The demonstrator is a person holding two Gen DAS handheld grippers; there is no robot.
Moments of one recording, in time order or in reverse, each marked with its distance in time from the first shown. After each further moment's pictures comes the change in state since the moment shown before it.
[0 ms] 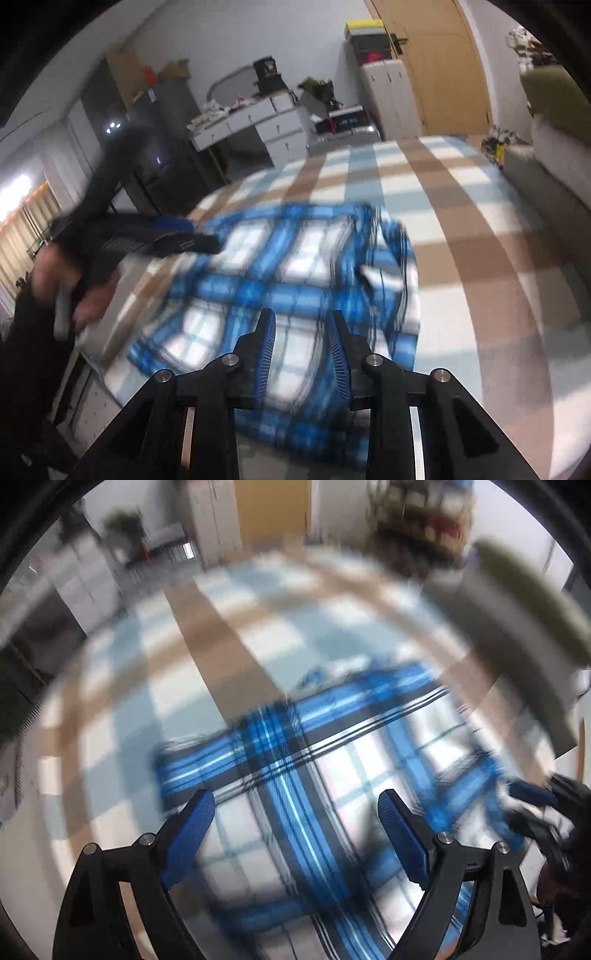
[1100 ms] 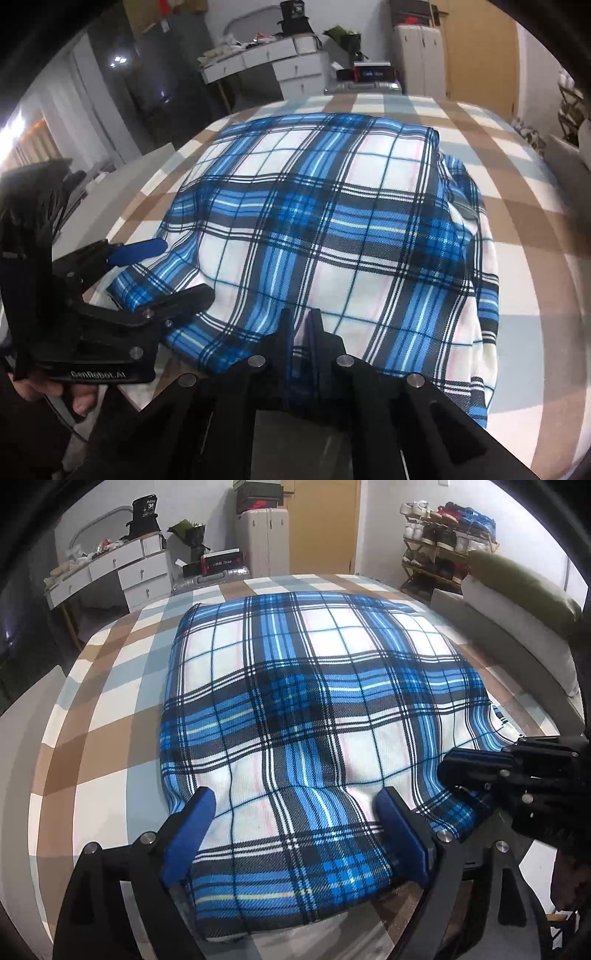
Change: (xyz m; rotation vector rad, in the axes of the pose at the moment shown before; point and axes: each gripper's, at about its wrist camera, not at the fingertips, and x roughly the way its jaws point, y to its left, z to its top) left arm -0.022 -0.045 -0.138 -0.168 -0.282 0.110; right arm 0.063 0.037 -0.008 -0.111 0.221 -0.040
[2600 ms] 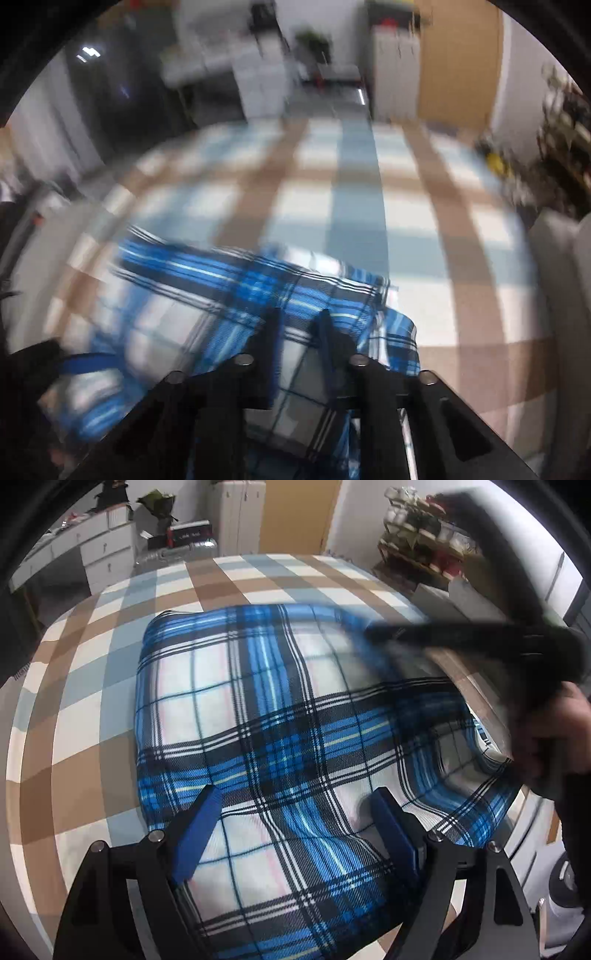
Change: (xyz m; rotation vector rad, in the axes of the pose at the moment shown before) left arm 0.021 0.018 0.043 -0.017 0.120 -0.181; right arm 0.046 -0.038 0.116 -0.004 0.056 -0.184
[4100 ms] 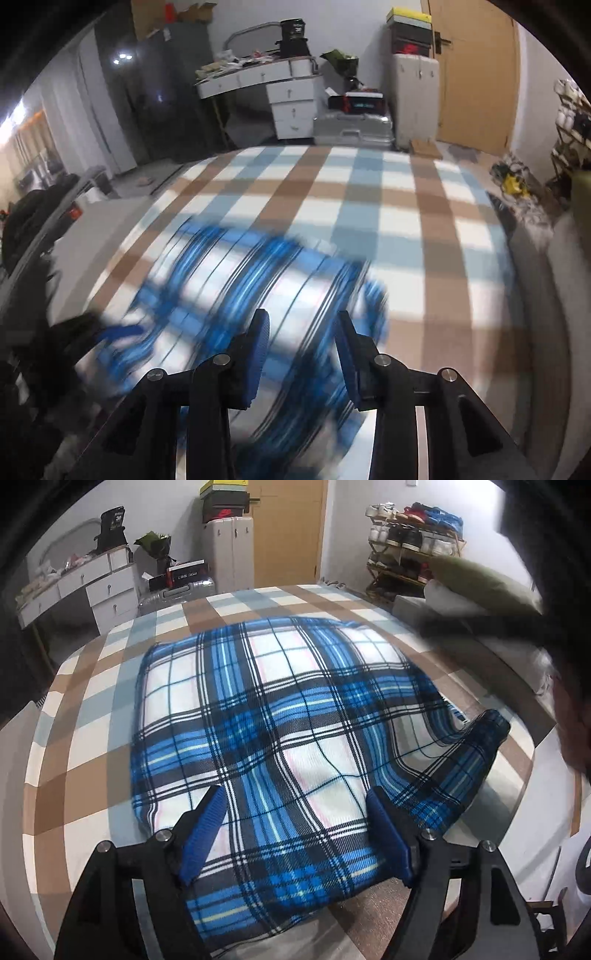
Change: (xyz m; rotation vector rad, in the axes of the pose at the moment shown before) left arm -0.024 -0.035 -0.041 0.106 -0.134 0.072; right arm -0.109 -0.023 -0.062 -0.076 -0.124 0.122
